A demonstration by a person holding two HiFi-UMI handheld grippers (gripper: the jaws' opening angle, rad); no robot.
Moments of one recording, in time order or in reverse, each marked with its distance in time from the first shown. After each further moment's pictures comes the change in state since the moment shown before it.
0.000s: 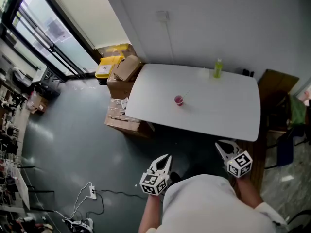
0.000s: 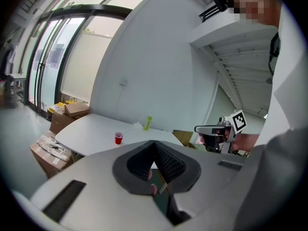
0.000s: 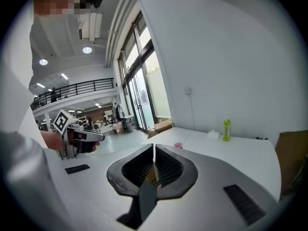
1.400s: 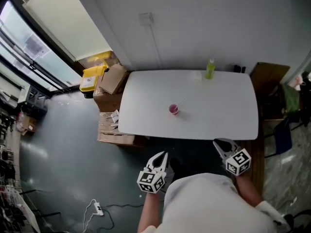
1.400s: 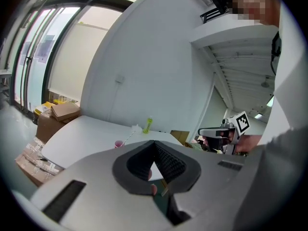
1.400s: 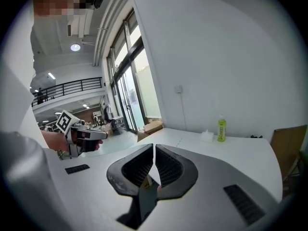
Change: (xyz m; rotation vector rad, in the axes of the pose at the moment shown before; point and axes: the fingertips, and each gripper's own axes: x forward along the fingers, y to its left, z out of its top) left arm 0.072 0.082 0.045 0.020 0.027 -0.109; right arm 0.069 -0.028 0.022 0.047 -0.002 -0.120
